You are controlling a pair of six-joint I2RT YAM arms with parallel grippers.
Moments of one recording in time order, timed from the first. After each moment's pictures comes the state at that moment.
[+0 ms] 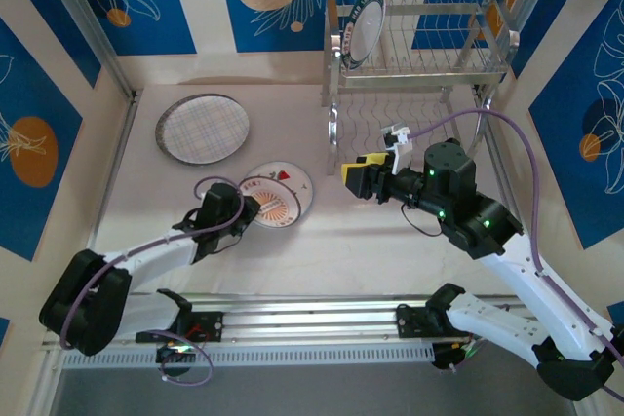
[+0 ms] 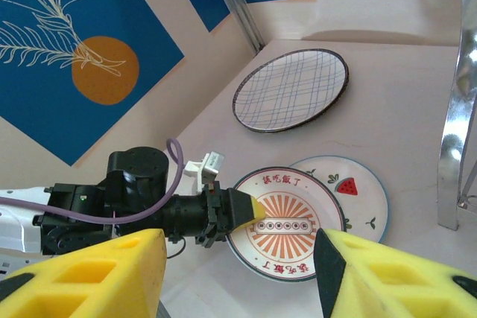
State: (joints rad) left arm -0.50 1.24 0.44 0.12 0.03 -1.25; right arm 0.67 0.85 1.07 -0.50 -0.22 0.41
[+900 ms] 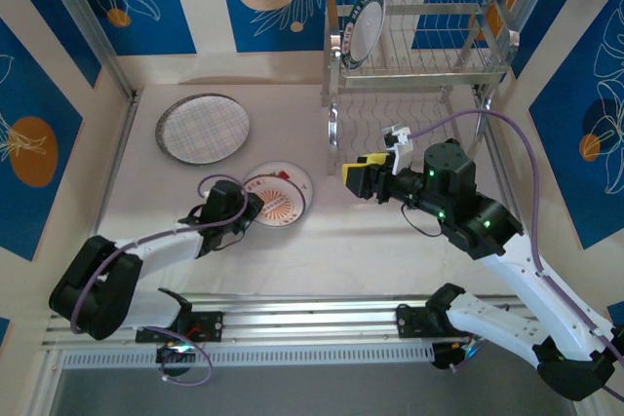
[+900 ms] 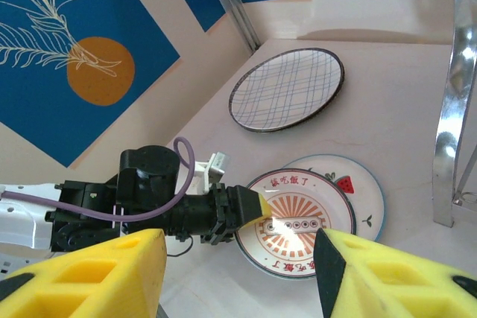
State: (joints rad) left arm -0.50 1.32 0.46 0.14 0.03 -1.25; right arm 0.67 0.85 1.07 -0.50 -0.21 0.41
